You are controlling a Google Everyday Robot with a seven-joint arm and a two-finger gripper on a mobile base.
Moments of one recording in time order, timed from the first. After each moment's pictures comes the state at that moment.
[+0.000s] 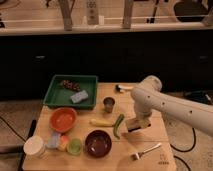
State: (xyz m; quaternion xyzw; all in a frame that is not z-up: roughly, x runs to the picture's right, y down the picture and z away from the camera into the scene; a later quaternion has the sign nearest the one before) arm 0.191 0.173 0.750 -0.33 0.01 -0.11 0.94
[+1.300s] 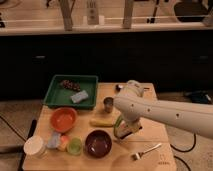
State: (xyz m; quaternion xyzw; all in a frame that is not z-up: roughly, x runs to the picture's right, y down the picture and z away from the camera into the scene) arm 0.137 0.186 0.723 -0.32 0.02 -0.21 0.92
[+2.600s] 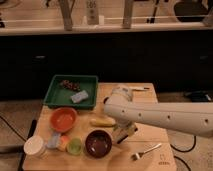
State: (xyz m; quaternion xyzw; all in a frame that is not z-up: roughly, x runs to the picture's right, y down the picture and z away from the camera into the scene) arm 0.107 0.198 0.713 -0.32 0.02 -0.27 0.91
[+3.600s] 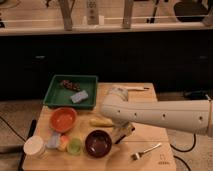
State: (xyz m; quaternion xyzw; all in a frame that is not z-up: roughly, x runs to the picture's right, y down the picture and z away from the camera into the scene) arm 0.089 0.198 0.713 -0.32 0.01 -0.29 0.90
